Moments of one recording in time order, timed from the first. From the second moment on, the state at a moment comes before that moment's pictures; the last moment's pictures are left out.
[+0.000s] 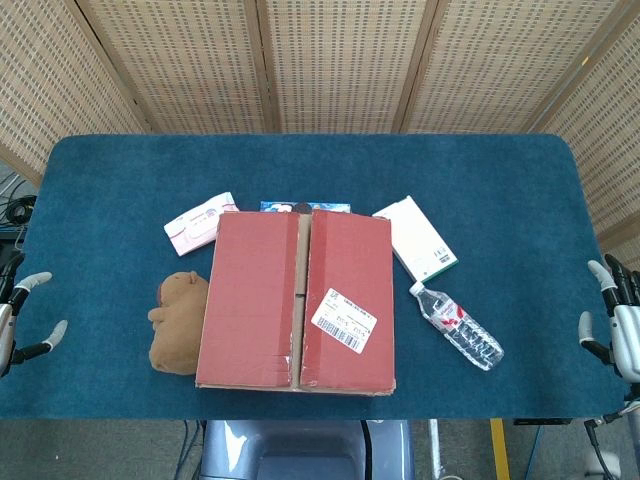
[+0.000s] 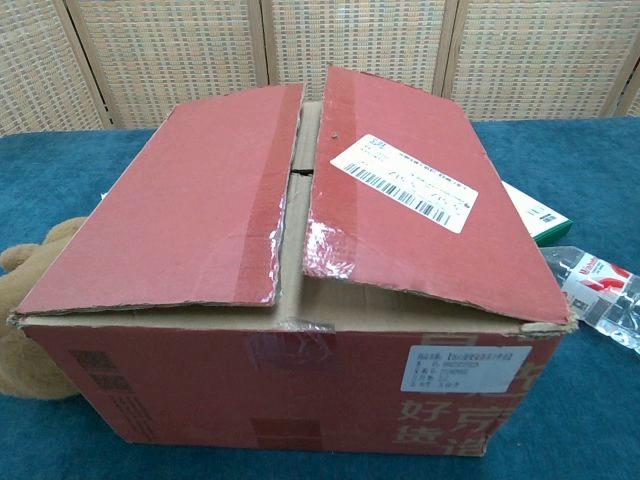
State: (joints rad) left arm -0.11 -0.98 -0.09 -1.88 1.33 1.44 0.12; right arm 0.11 -0.98 0.15 -1.72 -1.34 1.41 0.07
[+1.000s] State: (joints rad) left arm -0.11 -0.96 -0.07 -1.91 1.33 1.43 0.18; right arm 0.19 -0.93 0.16 -1.73 -1.47 1.37 0.18
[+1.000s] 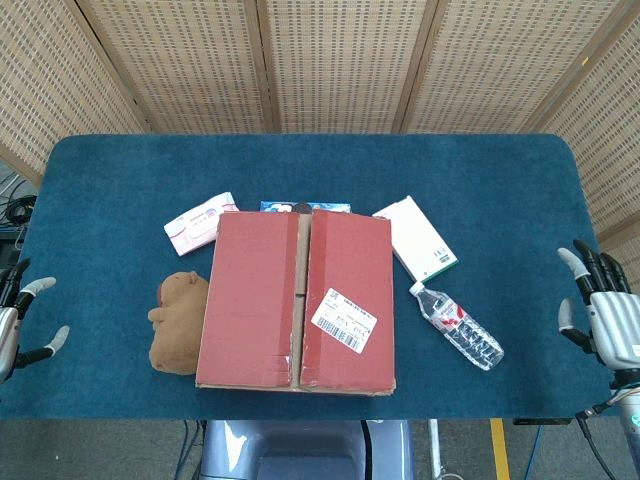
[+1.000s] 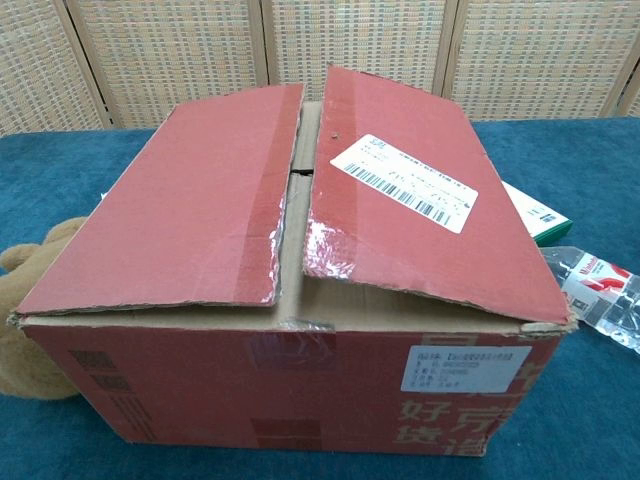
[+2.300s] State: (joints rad) left arm -0.19 -1.00 -0.07 -1.92 1.29 1.33 0.32; right arm 0.73 -0.94 0.29 -1.85 -1.60 0.95 0.43
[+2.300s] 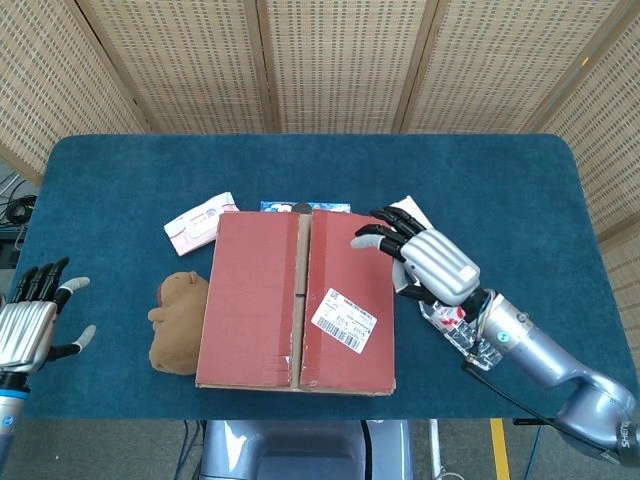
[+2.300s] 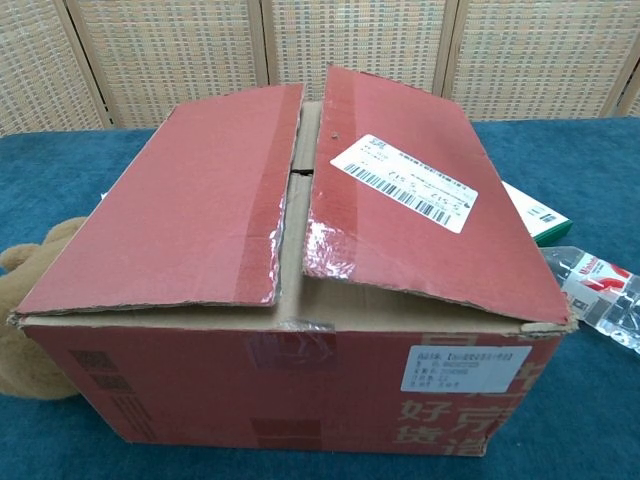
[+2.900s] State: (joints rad) left arm -0.22 -1.01 -0.08 -1.91 1.25 1.30 0.34; right arm 0.90 -1.10 0.30 -1.82 -1.47 0.81 0.33
